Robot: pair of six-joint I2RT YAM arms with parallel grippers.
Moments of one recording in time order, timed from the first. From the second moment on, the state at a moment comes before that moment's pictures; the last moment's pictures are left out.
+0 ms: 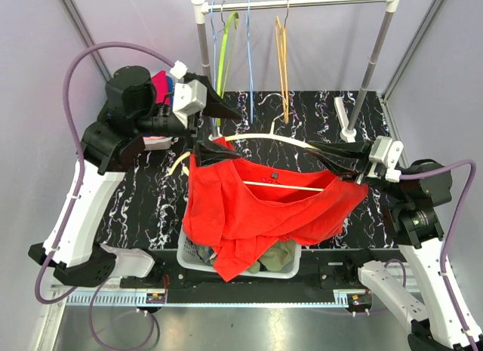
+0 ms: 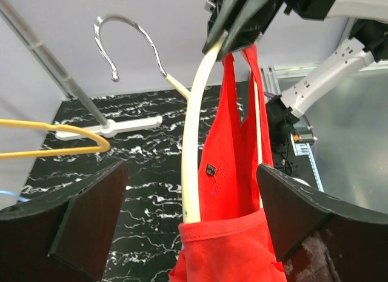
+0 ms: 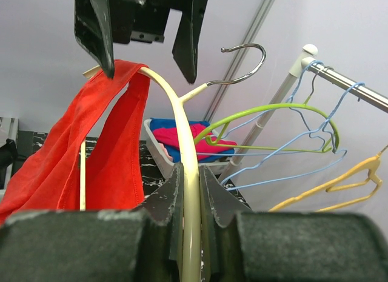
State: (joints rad) left arm -0.55 1.31 1.92 -0.75 1.01 0.26; right arm 0.32 0.70 1.05 0.13 -0.84 -0.08
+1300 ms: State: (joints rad) left arm -0.65 1.36 1.90 -0.86 0.75 0.54; right arm 0.32 0.73 1.00 0.26 -0.83 0.03
